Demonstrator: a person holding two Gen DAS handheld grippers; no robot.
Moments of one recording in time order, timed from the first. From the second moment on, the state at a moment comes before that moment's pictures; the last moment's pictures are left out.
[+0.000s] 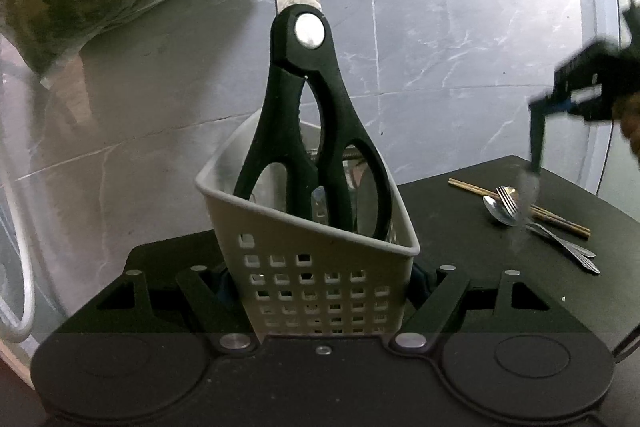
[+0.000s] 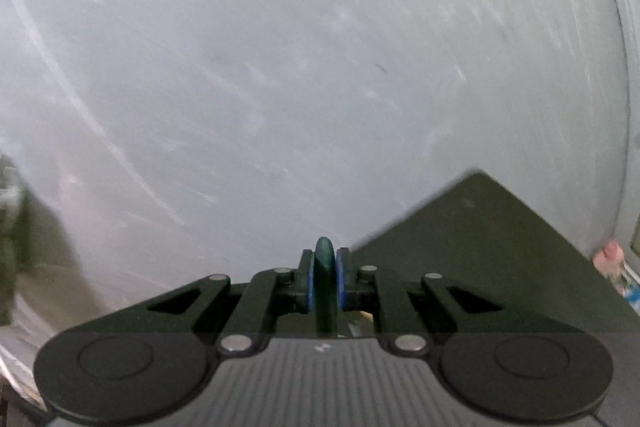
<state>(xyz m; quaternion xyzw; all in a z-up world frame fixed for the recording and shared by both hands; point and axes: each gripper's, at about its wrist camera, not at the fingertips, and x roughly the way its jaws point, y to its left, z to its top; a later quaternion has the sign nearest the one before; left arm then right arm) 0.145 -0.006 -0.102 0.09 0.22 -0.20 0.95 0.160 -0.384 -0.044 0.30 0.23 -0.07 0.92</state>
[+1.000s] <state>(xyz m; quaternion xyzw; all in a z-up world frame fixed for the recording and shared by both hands) 0.148 0.008 -0.110 0.08 0.21 -0.23 0.95 0.214 -0.194 0.046 0.17 0.25 0.26 0.92</state>
